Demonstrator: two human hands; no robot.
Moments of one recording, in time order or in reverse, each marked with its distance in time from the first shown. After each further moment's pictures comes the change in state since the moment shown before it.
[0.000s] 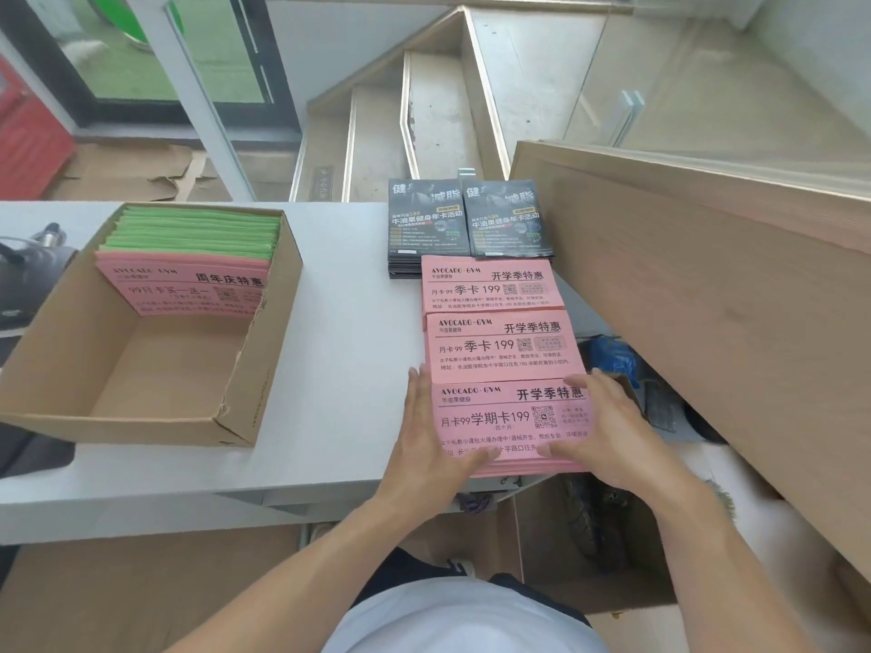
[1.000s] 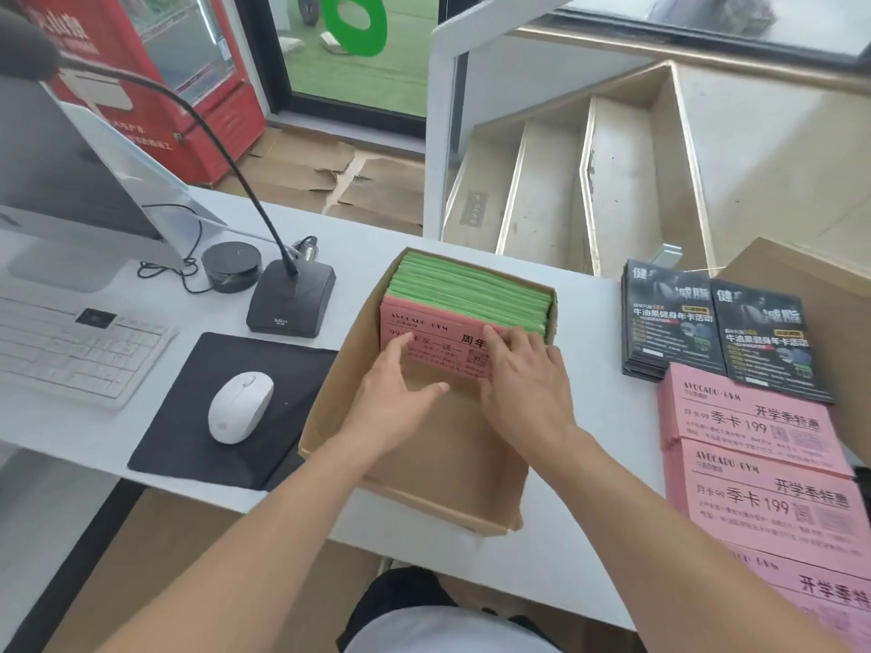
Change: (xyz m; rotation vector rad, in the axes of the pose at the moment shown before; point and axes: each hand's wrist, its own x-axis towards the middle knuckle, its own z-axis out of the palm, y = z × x) left_hand 0.049 -0.122 -0.334 -0.112 0.355 -0.214; right_hand 0.109 -0.377 0.173 -0.535 0.245 -0.587
